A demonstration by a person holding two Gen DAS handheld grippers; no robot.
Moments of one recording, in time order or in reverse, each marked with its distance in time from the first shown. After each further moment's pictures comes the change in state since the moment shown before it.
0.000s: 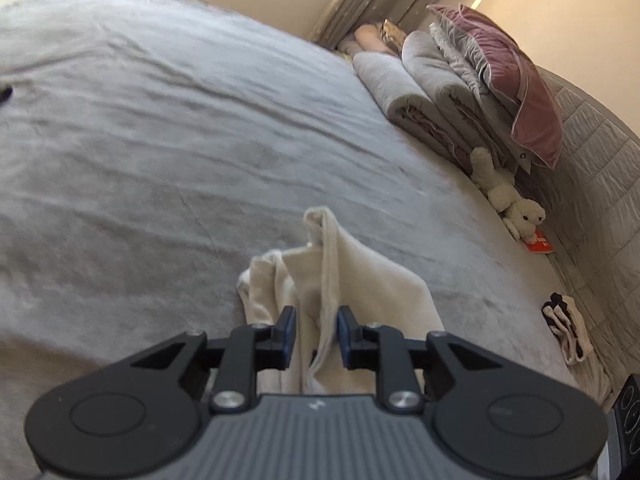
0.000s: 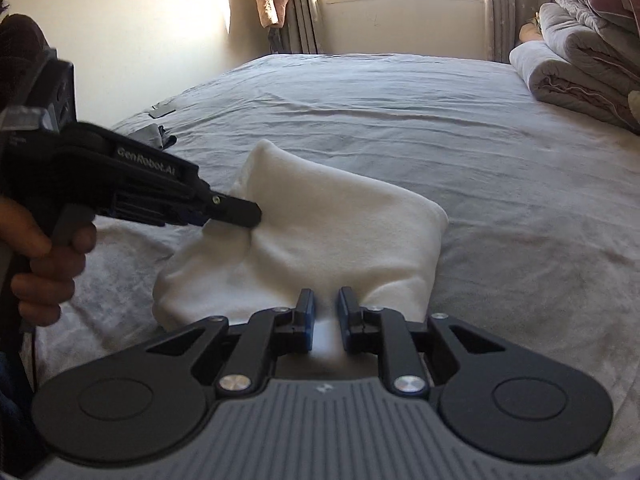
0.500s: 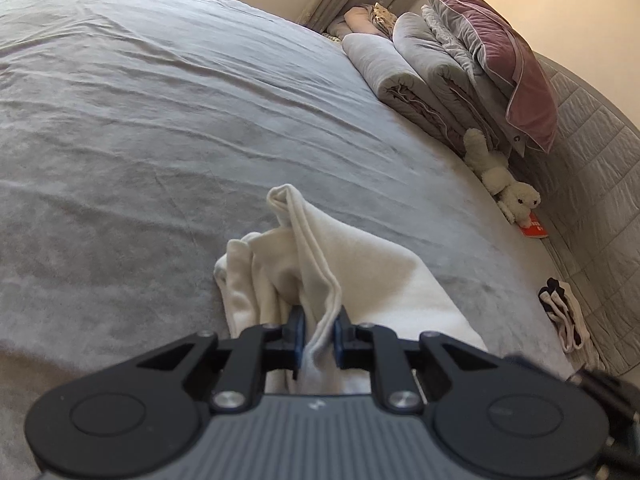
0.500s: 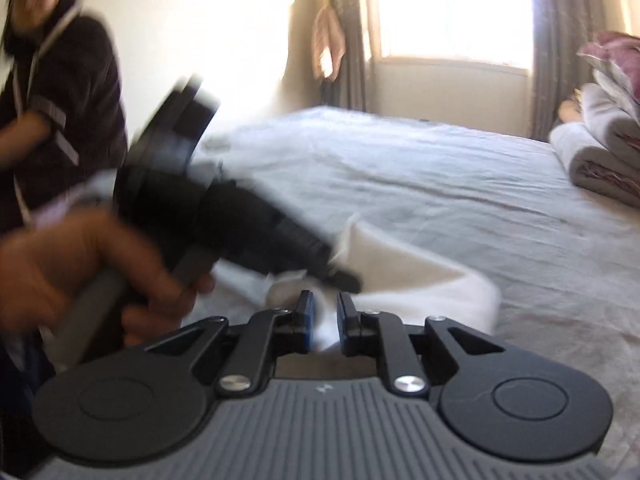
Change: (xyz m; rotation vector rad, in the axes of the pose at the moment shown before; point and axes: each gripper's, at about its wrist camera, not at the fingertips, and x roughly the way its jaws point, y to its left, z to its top) left arm 0.041 0.006 -0.009 -0.027 0.114 -0.048; right arm -0.037 0.021 0.023 -0.072 -0.211 0.075
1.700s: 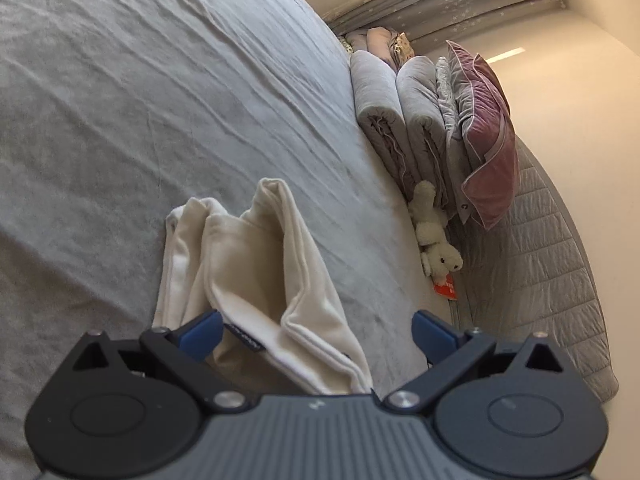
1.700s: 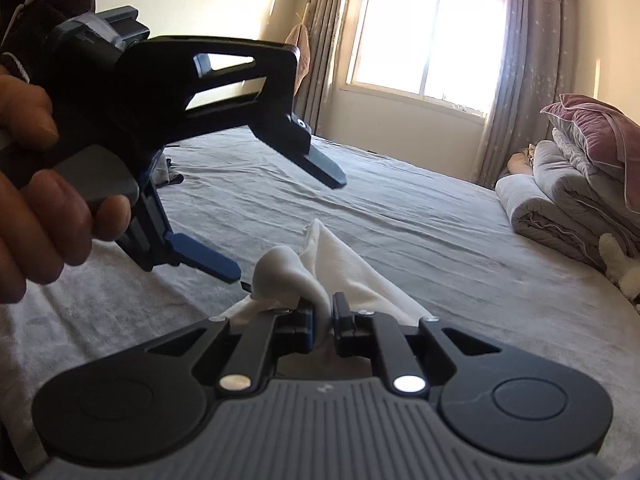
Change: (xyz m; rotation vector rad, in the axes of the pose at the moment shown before) left arm -0.038 0.014 -0.008 -0.396 0.022 -0.255; right arm 0.023 0.034 -0.030 -0.202 -0.044 -0.195
